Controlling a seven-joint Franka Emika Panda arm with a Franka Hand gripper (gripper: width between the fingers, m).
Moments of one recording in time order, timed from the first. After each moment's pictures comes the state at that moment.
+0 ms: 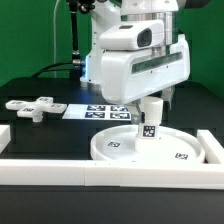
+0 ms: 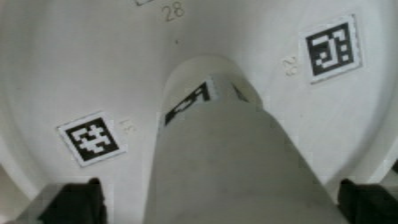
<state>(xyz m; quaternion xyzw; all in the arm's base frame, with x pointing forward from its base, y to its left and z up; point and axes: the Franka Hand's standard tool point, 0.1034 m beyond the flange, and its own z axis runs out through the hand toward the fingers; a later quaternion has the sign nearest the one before) 0.571 0.040 0.068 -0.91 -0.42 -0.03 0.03</state>
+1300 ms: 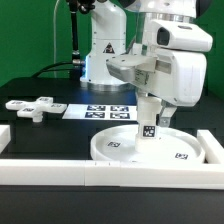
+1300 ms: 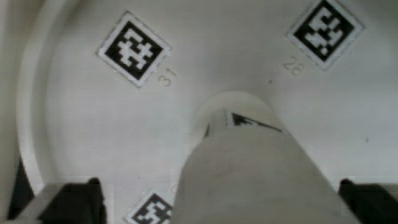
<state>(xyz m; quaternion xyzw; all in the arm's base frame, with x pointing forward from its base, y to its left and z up) 0.573 0.040 0.065 -0.57 -0.82 0.02 -0.05</state>
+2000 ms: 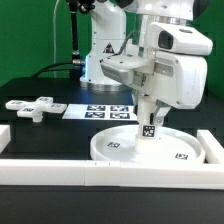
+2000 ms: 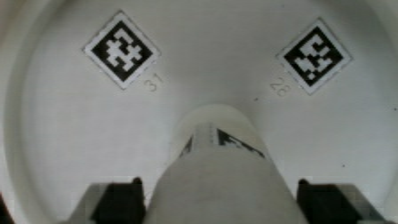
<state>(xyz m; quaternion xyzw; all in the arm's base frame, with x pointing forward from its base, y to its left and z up) 0.569 0.035 0.062 -0.55 -0.84 0.03 -0.05</state>
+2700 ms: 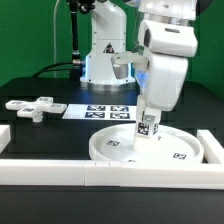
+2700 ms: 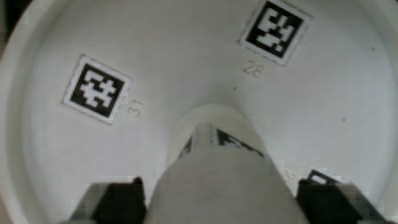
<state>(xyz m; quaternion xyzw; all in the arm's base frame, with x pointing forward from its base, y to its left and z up) 0.568 0.032 0.064 -0.75 -0.66 0.06 -0.03</state>
